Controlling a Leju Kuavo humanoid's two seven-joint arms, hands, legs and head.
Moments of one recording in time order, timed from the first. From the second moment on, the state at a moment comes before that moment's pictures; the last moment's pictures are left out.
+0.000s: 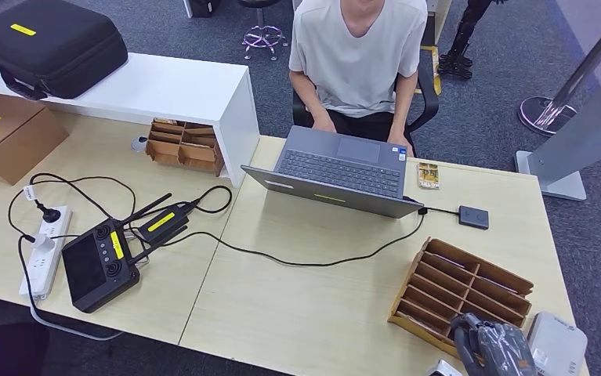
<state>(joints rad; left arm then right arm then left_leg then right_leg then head) 0.05 0.29 -1.44 -1.14 1.54 0.56 -0.49 0.17 -0.45 0.44 -1.53 0.82 -0.37 -0.08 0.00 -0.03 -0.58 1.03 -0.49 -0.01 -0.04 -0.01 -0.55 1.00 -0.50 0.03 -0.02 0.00</state>
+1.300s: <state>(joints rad) 0.05 0.29 -1.44 -1.14 1.57 0.57 -0.53 0.19 -0.43 0.42 -1.72 0.88 -0.53 -0.18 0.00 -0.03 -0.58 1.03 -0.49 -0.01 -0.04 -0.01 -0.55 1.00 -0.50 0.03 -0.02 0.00</state>
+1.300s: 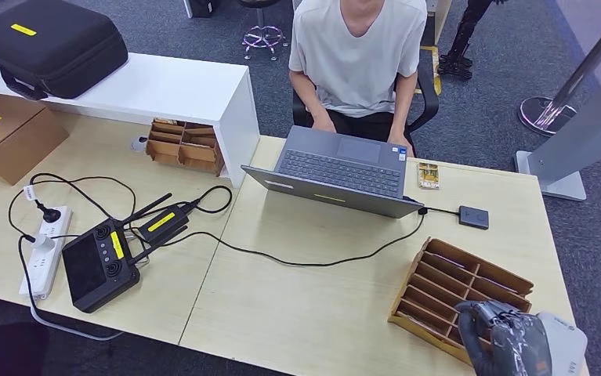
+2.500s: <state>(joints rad) 0.06 0.29 -1.44 -1.14 1.57 0.57 -0.55 0.46 -0.61 0.41 -1.97 1.09 -0.66 0.12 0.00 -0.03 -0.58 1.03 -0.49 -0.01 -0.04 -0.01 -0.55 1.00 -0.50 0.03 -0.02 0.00</state>
